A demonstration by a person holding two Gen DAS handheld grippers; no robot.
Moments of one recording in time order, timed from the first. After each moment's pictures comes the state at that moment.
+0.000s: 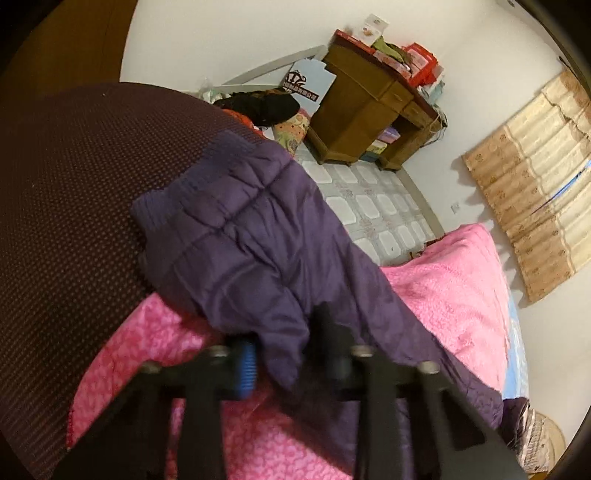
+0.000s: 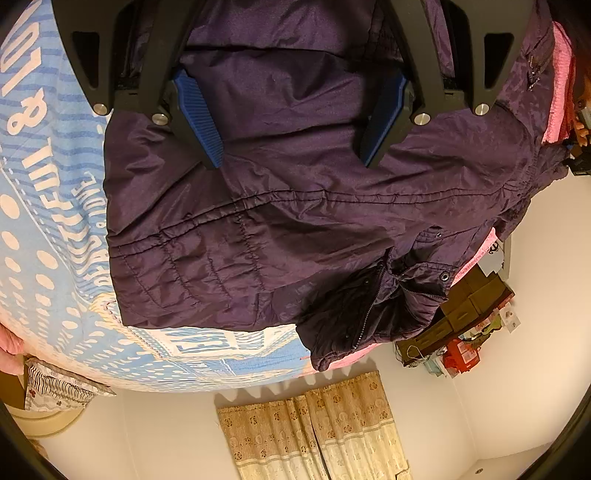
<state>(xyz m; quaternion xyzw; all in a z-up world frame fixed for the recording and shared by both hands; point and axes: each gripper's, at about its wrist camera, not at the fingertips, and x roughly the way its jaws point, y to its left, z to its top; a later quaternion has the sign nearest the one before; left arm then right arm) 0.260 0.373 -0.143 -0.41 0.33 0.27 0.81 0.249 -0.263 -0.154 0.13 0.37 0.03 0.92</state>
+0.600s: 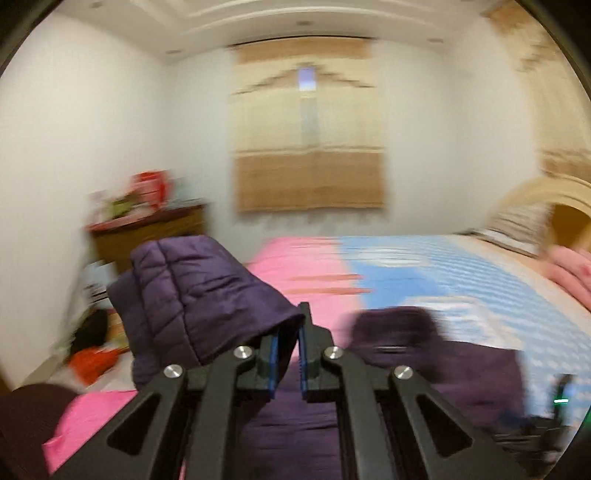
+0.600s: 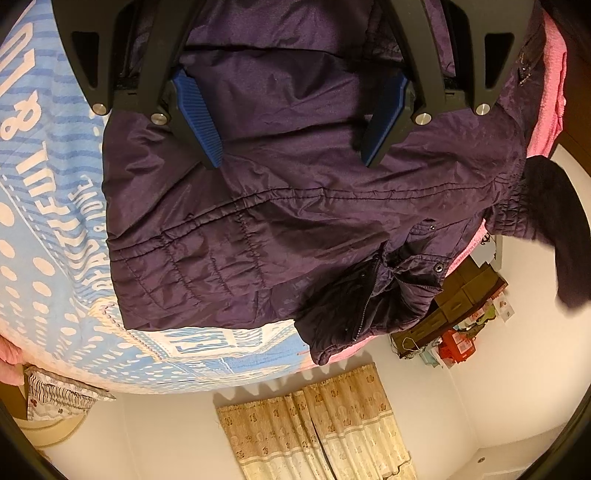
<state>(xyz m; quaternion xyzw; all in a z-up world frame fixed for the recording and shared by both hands) 0.250 -0.023 0.055 0.03 0.14 -0.05 0.99 0.247 -0.271 -0.155 0.15 0.36 0.04 0.92</state>
